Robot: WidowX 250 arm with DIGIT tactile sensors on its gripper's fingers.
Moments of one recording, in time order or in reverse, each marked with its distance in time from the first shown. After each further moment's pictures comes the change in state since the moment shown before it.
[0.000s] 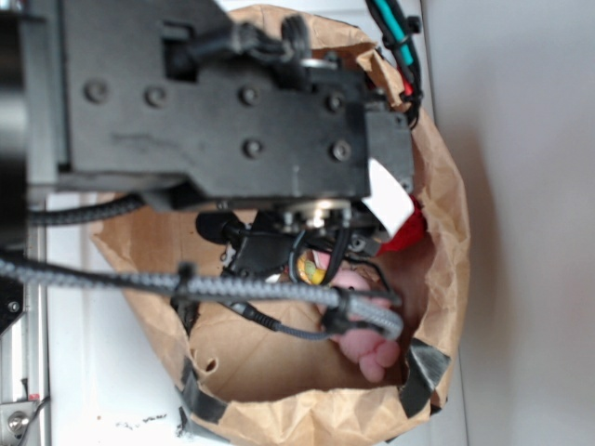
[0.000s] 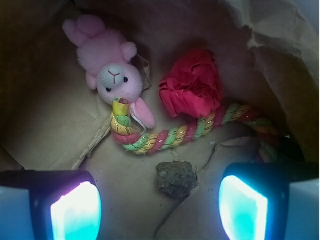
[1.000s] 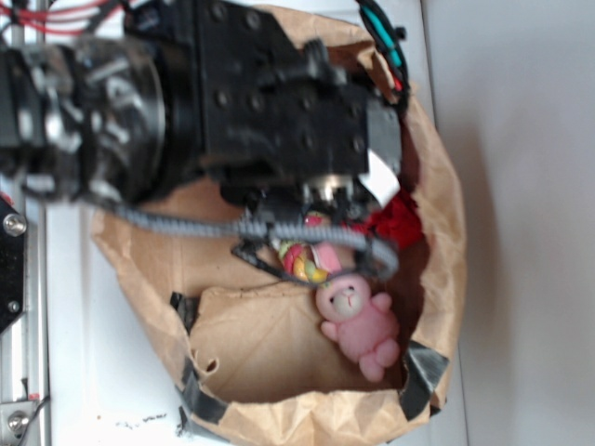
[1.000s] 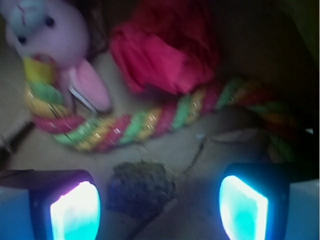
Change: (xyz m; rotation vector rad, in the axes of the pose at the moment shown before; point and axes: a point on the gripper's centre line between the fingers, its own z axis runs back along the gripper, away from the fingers) arm -0.021 0.024 -0.058 0.046 0.060 -0.041
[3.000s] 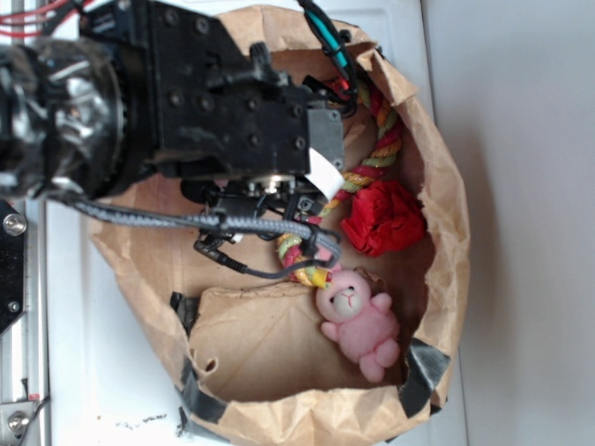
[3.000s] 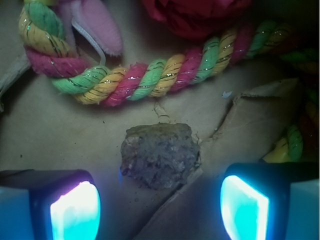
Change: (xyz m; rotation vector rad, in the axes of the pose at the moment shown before) arm -0.010 -0.026 -0.012 -0.005 0.021 -0.032
